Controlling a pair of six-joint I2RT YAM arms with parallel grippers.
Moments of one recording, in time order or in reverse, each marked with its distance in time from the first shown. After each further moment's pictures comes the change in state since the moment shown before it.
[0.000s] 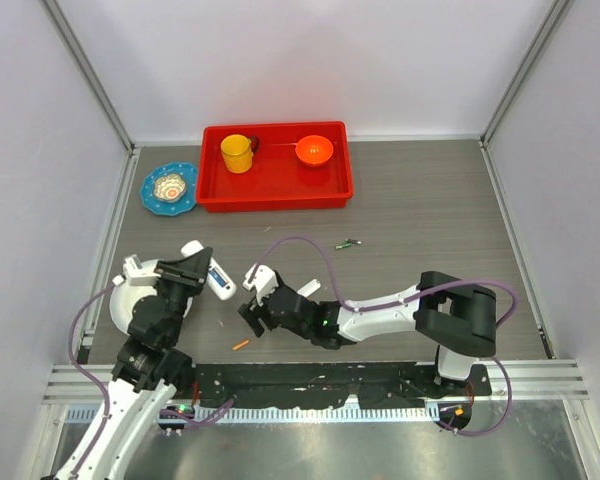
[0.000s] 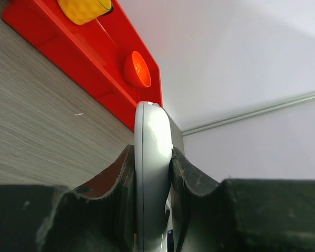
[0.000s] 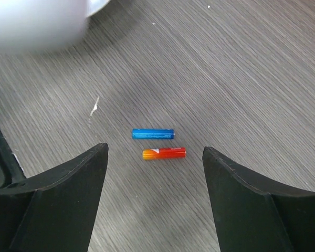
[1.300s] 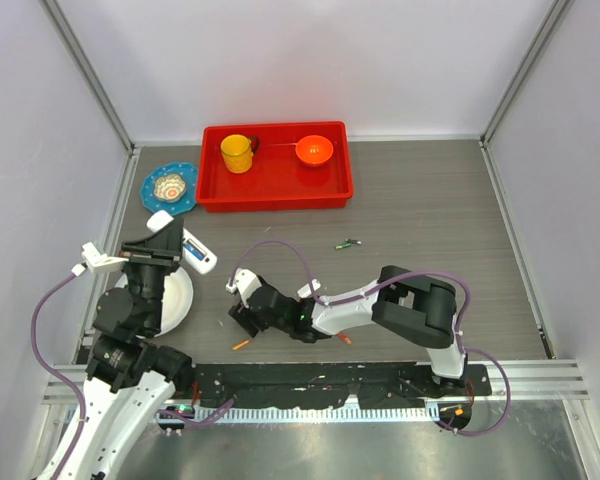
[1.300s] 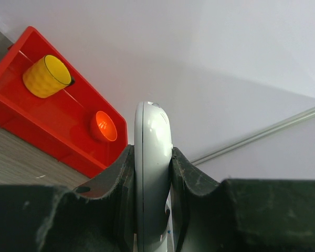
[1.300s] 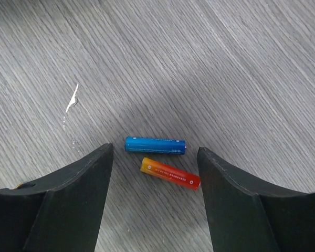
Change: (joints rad) left arm 0.000 0.197 0.356 0.030 -0.121 0.123; right arm -0.035 0.222 0.145 -0.080 -0.079 -0.031
